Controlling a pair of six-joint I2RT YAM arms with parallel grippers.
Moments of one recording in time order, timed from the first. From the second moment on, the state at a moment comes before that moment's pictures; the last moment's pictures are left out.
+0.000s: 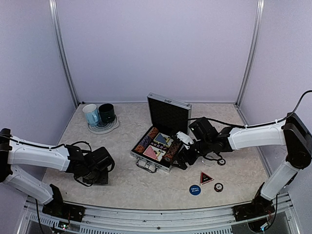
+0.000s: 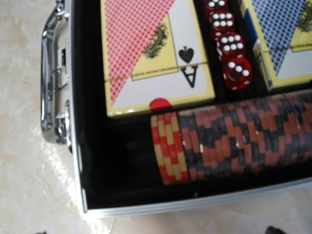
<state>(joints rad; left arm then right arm) -0.94 1.32 0.58 -0.61 -0.31 -0.99 0.82 1.61 0.91 -0.17 -0.22 -0.01</state>
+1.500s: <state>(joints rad) -0.81 1.44 0.69 -0.66 -0.14 -0.82 0.82 1.61 0.91 -0.17 -0.22 -0.01</state>
